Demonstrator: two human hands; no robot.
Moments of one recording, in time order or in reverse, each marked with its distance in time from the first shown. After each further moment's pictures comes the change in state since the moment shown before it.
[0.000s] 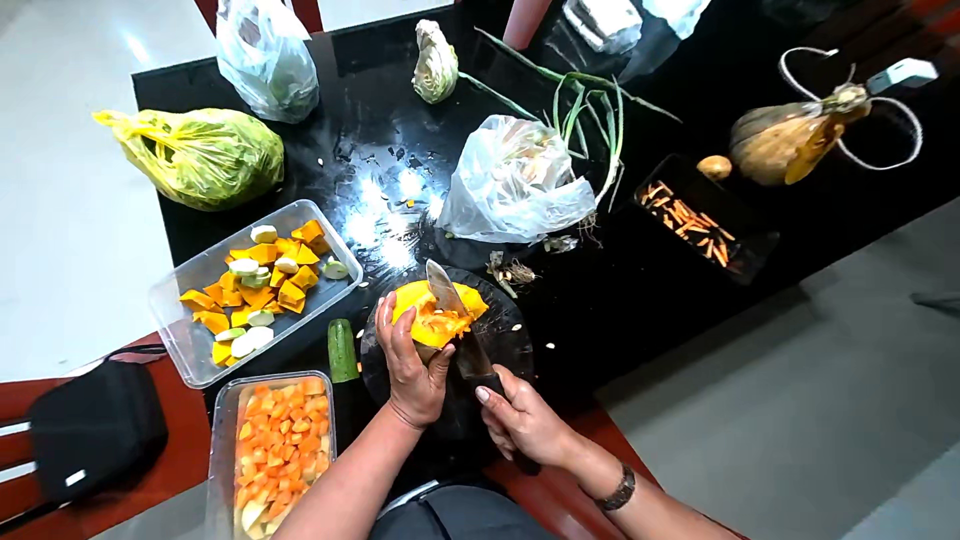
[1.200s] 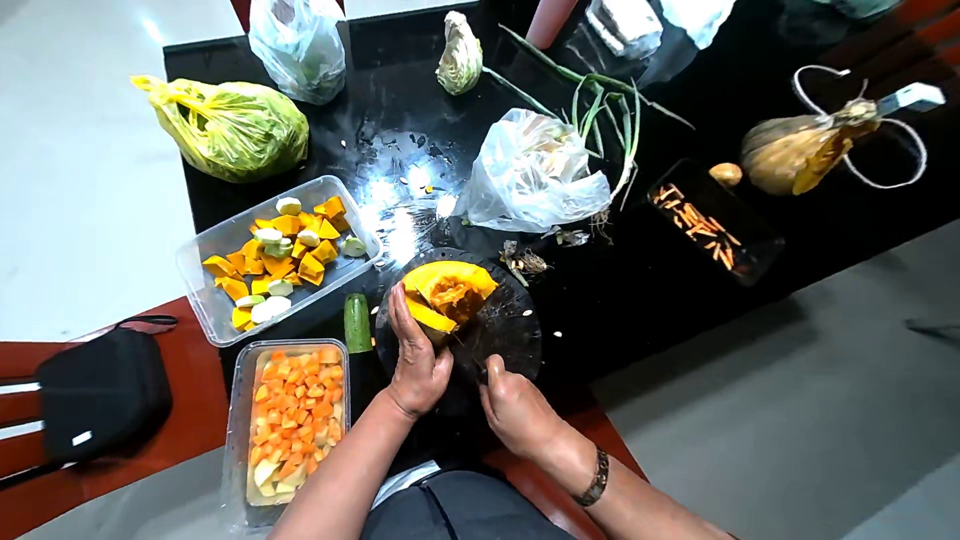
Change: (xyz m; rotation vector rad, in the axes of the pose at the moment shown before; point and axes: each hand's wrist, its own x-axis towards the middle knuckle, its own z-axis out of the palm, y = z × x) left_hand -0.018 -0.003 -0.028 -0.141 -0.235 -0.105; right_hand -0.002 0.003 0.039 -1.163 0.259 -0.093
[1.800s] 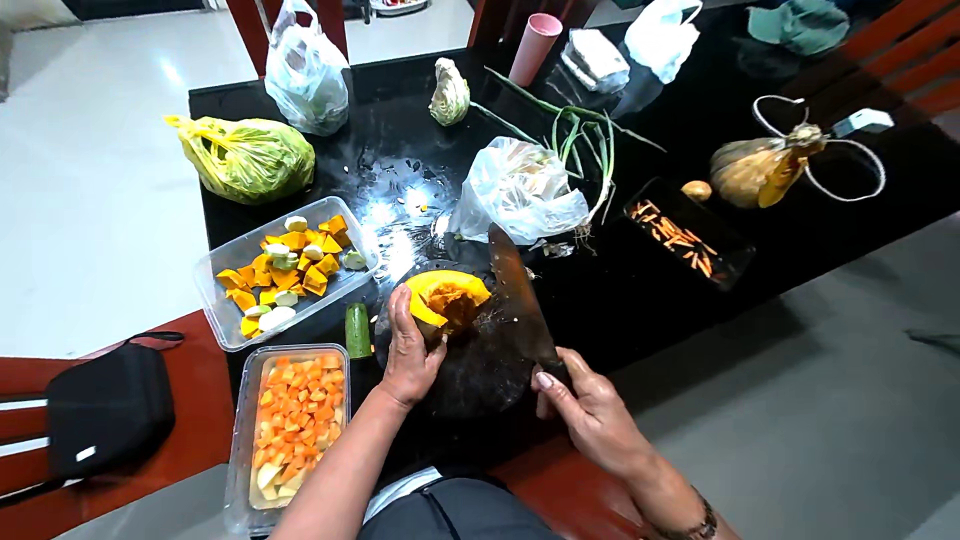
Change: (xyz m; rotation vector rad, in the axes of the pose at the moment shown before) left_hand 0.014 0.003 -0.009 0.049 -0.058 -0.046; right_hand -0.041 0.045 -0.042 0.605 0.363 -0.202
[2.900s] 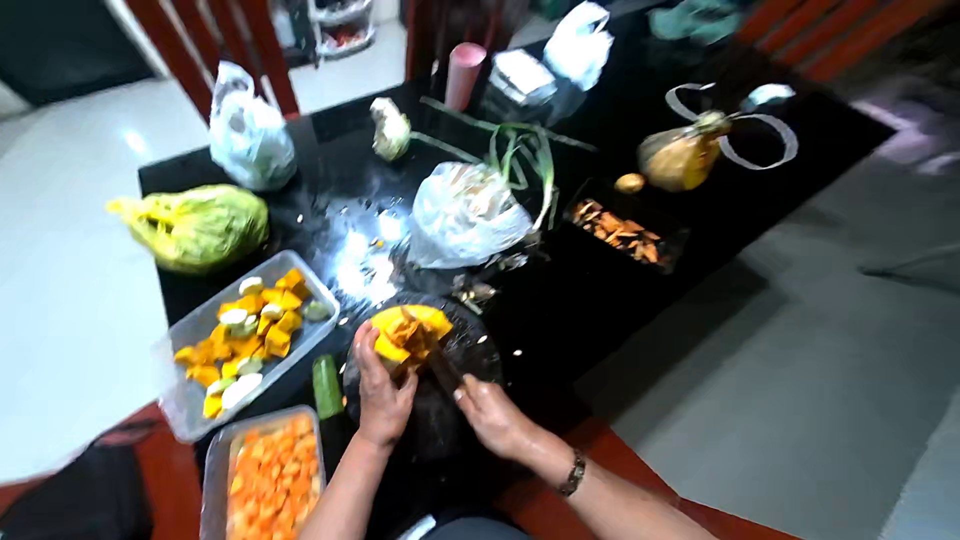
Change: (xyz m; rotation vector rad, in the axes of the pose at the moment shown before) left_hand 0.015 0.008 0.008 0.074 0.065 0.063; right_hand 0.045 0.006 0.035 -0.075 -0.398 0.509
